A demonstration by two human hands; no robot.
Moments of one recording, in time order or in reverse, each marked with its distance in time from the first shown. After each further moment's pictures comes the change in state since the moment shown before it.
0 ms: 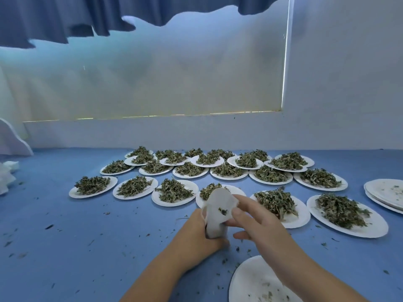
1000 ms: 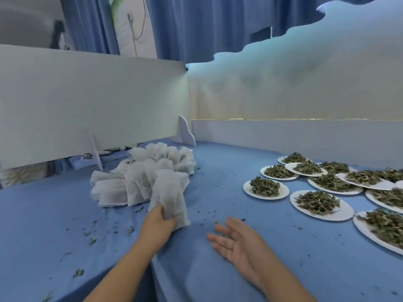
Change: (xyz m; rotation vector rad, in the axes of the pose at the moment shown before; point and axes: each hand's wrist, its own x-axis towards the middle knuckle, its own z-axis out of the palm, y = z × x) left_hand -0.250 -0.159 -0.390 0.366 0.957 -0.663; right_hand 0.067 0.017 0.431 0.654 -0.572 0.619
